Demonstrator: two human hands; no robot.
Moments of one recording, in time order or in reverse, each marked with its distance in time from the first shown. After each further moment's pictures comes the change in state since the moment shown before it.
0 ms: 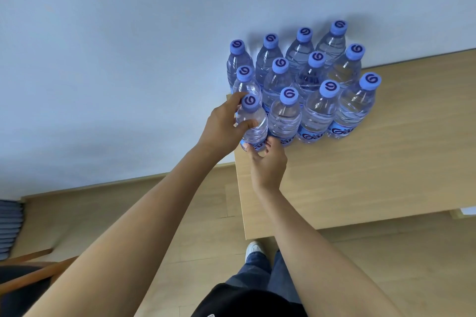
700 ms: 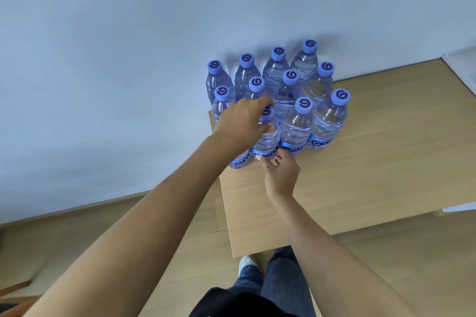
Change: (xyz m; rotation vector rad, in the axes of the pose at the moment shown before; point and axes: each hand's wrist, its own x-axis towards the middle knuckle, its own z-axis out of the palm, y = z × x) left_hand 0.040 0.071 0.025 0.602 -0.157 0.239; right_hand 0.049 0.024 -0.041 -0.015 0.053 0.090
